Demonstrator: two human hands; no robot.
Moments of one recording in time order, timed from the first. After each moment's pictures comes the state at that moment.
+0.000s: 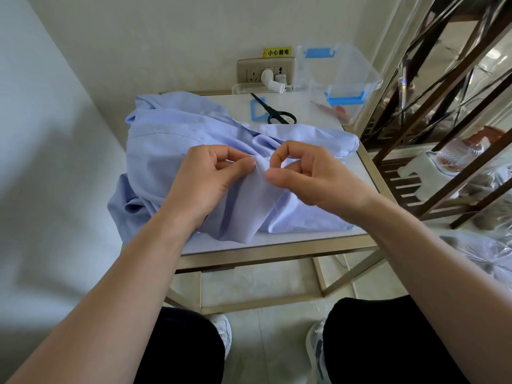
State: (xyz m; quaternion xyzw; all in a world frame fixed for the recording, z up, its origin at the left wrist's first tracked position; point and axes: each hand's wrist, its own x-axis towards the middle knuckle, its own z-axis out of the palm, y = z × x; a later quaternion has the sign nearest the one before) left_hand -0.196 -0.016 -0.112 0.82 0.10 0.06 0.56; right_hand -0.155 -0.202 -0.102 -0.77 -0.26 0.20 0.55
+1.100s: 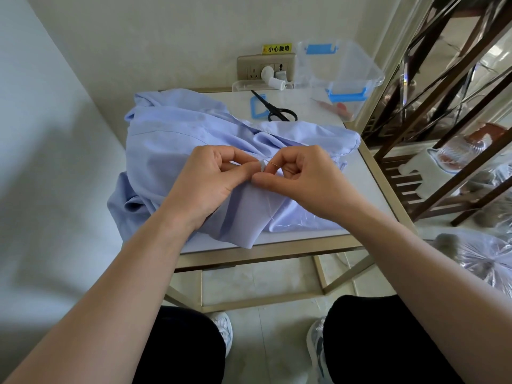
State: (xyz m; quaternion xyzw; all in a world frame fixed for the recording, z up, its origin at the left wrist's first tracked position) left_hand -0.200 -0.019 -0.108 0.81 0.09 0.01 0.58; right_hand -0.158 -0.187 -0.113 -0.84 -0.24 0.07 0.49
